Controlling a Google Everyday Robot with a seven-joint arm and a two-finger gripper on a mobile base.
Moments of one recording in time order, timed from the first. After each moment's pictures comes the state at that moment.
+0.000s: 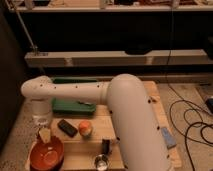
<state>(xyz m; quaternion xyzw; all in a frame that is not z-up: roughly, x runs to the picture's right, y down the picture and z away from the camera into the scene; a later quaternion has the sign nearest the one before) -0.287 0.225 0.680 -0.10 0.56 0.81 0.11</state>
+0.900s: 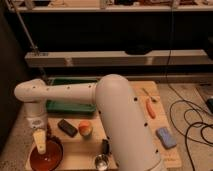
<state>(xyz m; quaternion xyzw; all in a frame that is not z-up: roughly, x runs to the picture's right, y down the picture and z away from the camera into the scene) -0.301 0.239 0.680 -0.09 0.58 0.80 0.14</state>
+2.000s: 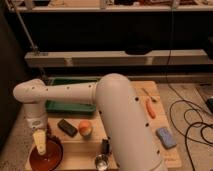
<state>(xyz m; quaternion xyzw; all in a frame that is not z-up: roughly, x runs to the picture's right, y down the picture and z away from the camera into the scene) -0.300 0.232 0.670 -0.09 0.56 0.81 0.15</state>
